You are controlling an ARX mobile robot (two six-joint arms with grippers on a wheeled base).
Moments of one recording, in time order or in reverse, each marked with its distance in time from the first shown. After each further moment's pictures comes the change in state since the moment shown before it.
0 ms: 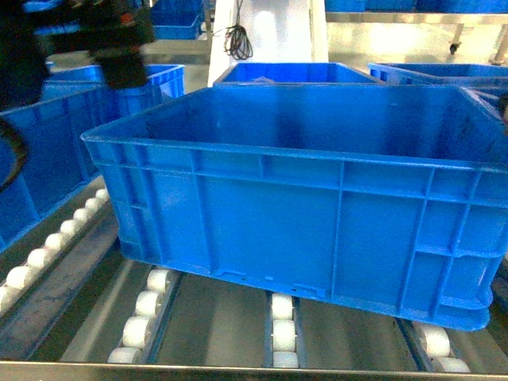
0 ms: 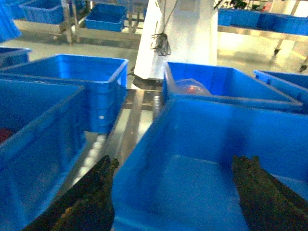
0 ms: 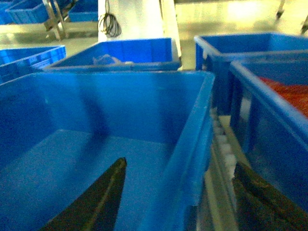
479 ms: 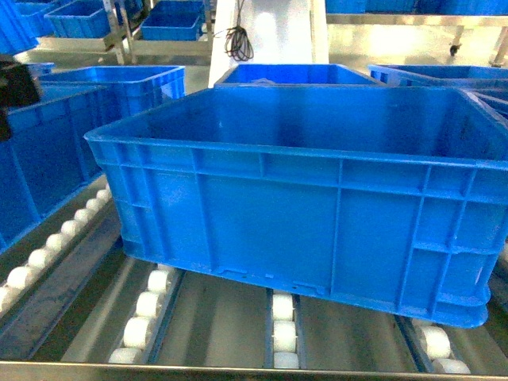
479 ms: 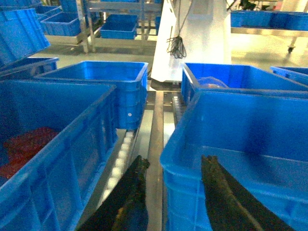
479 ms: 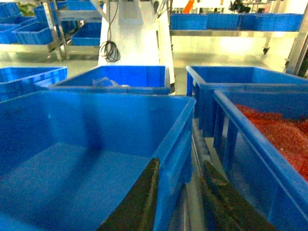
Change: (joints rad) left arm 0.098 -0.175 -0.225 0.077 0.073 0.078; right arm -0.035 -0.168 -0.160 0.118 -0.024 -0.072
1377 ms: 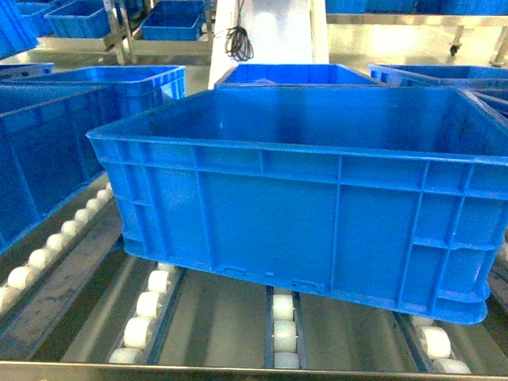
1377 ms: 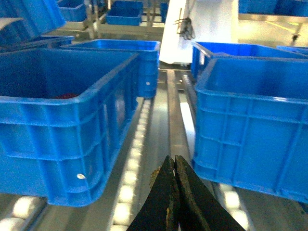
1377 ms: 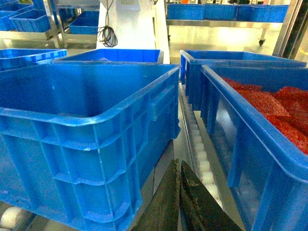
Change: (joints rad) left arm 0.240 -0.496 -0.377 -0.161 0.232 0.008; right arm -0.088 -0.529 -0.309 -0.256 -0.087 -0.018
